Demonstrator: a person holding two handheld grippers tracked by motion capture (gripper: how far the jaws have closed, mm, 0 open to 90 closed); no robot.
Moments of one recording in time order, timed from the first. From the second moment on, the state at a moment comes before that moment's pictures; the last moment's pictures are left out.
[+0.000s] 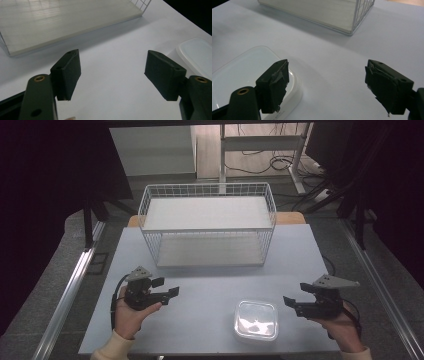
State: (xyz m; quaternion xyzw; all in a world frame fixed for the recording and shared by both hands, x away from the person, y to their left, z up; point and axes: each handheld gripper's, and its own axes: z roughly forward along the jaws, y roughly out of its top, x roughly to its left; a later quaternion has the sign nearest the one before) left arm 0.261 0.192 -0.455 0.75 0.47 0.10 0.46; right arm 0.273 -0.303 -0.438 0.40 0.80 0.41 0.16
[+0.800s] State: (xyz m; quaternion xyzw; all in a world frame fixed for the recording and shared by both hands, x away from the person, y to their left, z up) left arm 0.255 0.192 -0.461 0.76 0.47 0.09 0.45; right arm 0.266 -0.315 -0.440 0.41 0.82 0.38 0.14
